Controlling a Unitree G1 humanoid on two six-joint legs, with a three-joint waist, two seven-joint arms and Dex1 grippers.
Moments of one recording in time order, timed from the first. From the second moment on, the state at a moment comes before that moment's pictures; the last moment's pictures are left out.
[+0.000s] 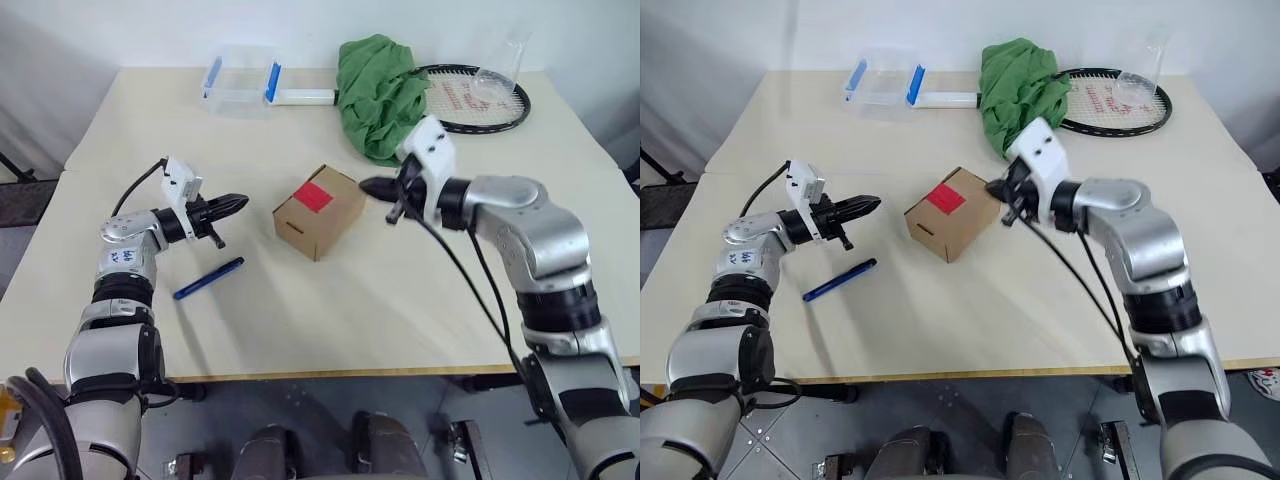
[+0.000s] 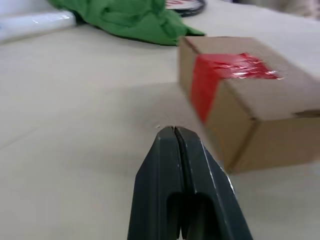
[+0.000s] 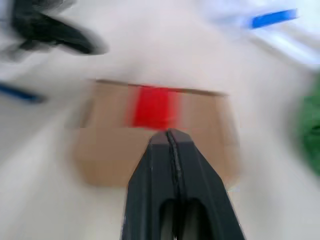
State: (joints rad) left arm -0.88 0.54 0.19 0.84 -0.19 0.13 -1.09; right arm -0.96 -0.52 0.12 0.21 0.24 0.57 0.77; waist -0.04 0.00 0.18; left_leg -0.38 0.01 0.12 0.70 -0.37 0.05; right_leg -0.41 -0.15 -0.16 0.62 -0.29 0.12
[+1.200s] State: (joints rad) left arm -0.89 0.42 0.01 0.59 -0.20 0.61 -0.79; right arm -0.80 -0.51 0.16 0.36 0.04 0.39 1.27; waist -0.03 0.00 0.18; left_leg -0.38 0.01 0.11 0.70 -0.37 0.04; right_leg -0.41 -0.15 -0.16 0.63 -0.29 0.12
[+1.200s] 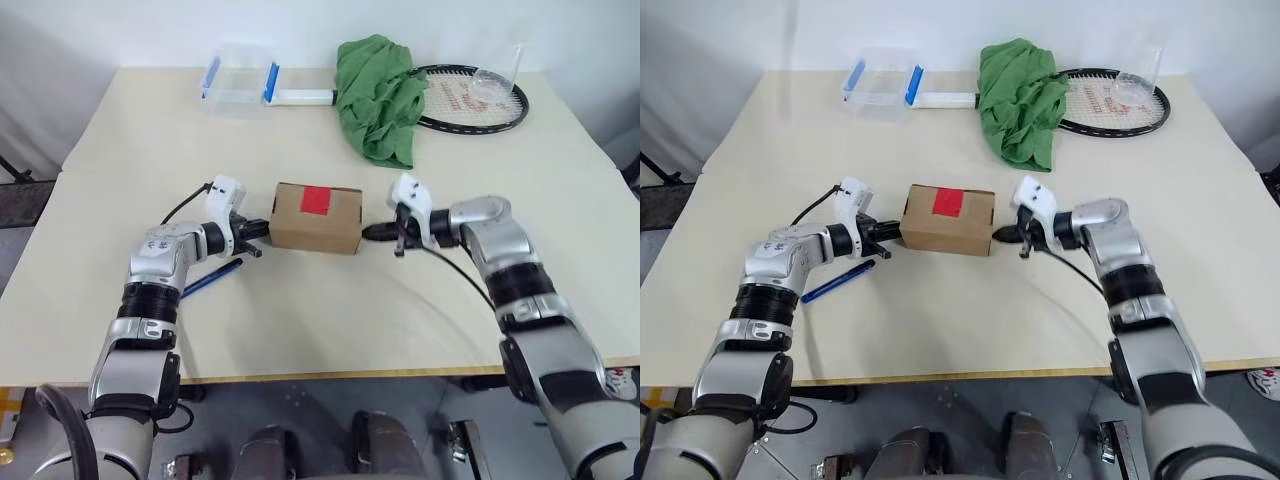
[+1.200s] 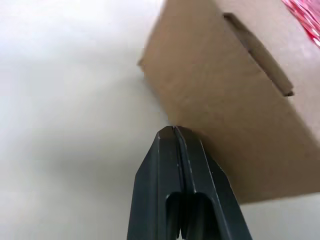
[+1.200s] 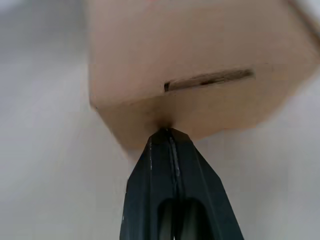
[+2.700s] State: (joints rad) left arm -1.04 0.28 -0.08 0.88 -0.12 0.18 -1.07; right arm -0.33 -0.93 0.07 -0.29 0.28 0.79 1.08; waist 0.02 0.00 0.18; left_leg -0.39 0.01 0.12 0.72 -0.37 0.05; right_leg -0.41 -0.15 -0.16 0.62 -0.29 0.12
